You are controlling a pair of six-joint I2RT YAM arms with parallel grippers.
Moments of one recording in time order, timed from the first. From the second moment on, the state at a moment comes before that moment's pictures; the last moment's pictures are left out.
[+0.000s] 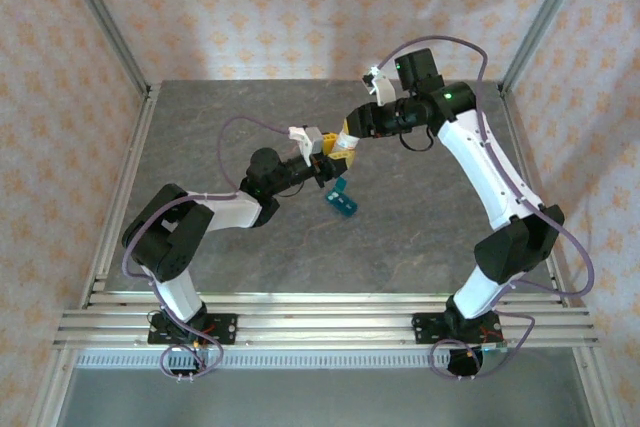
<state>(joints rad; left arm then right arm) -0.55 1.74 0.82 1.11 0.50 -0.22 0.39 1.66 1.81 -1.03 -0.56 0.17</state>
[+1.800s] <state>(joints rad) -0.53 1.84 0.88 1.14 0.39 -0.17 0.54 1.69 1.89 -0.88 -0.06 0.69</state>
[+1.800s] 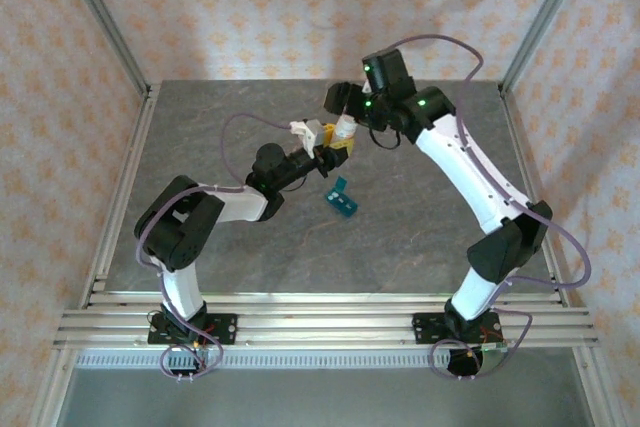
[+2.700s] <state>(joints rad) -0.40 1.96 1.16 1.15 0.55 -0.23 0.31 1.84 2.22 -1.05 -0.46 0.29</state>
